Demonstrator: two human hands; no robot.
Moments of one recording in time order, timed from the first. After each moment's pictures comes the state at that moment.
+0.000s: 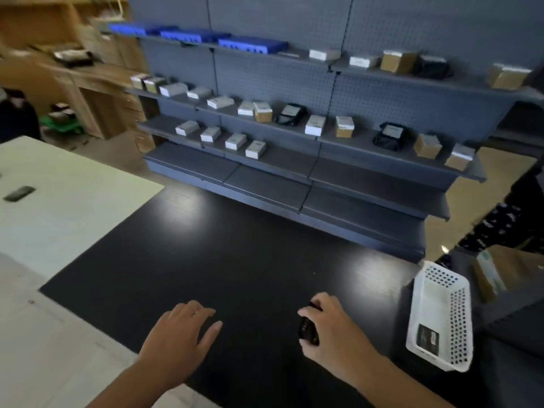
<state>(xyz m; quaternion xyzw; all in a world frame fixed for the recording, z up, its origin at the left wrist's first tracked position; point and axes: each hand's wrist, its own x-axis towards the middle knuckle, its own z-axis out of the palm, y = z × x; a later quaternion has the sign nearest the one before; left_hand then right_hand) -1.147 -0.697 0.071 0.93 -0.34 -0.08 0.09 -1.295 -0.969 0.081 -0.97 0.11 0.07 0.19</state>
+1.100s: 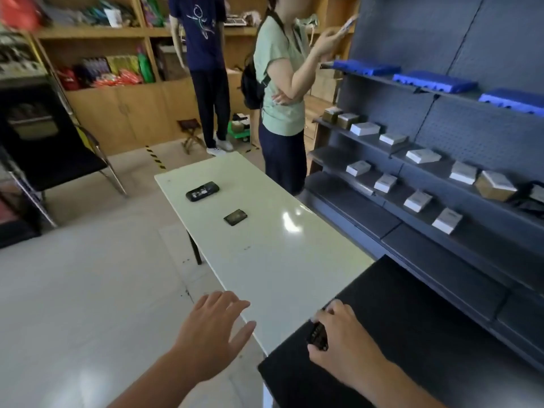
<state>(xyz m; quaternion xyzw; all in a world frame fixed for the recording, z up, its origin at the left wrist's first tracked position) -0.757 -0.278 0.087 0.98 -0.17 0.05 0.10 -0.771 -0.547 0.104 -0.98 -0.09 0.10 0.17</state>
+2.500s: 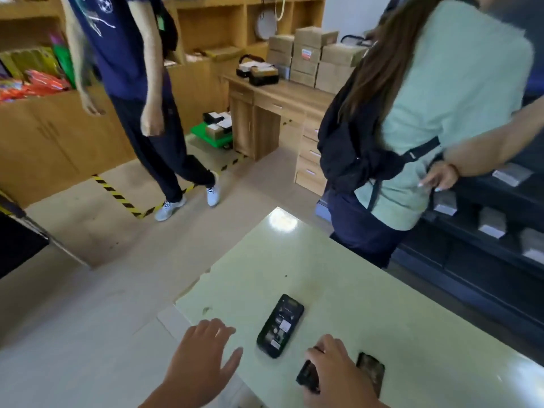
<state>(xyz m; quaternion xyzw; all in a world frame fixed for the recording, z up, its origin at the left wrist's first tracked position) -0.100 0.120 0.007 0.96 -0.25 -0.07 0.07 -0.187 -0.133 0.043 -0.98 0.03 0.14 0.15</state>
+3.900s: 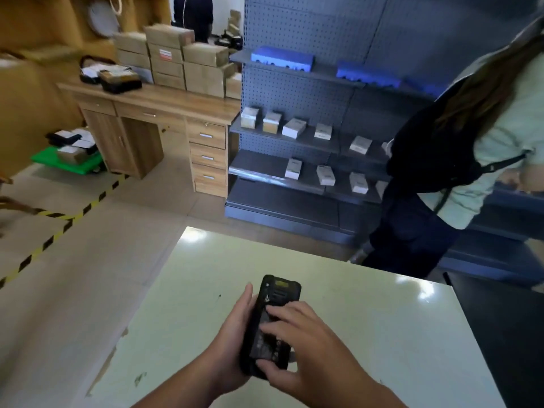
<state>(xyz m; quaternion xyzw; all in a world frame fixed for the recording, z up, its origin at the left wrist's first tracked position) -0.061 -0.028 0.110 0.47 -0.01 -0.60 0.65 -0.190 -0.127 0.136 -0.97 0.06 -0.13 0.22</state>
